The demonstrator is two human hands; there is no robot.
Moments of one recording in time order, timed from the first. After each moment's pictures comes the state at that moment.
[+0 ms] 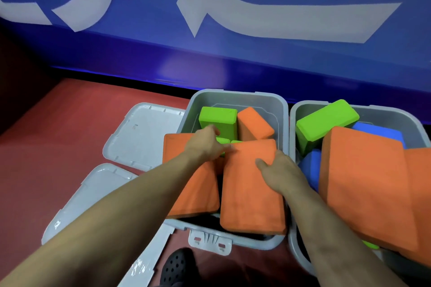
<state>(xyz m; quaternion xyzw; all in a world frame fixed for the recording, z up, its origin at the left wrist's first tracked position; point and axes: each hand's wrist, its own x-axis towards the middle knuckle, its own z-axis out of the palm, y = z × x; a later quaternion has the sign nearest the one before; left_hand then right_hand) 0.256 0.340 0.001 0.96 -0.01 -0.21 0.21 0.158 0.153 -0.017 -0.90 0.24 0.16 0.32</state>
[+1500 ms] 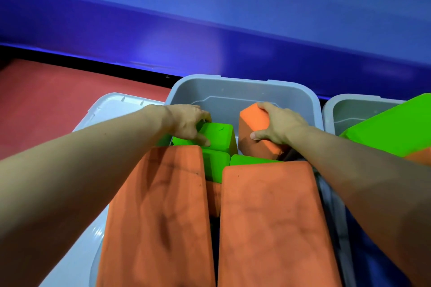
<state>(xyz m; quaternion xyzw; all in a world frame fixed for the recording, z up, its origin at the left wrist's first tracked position) 0.450 0.370 -0.103 0.91 -0.29 -0.29 -0.07 0.383 0.115 -0.134 -0.97 0.08 0.19 0.16</state>
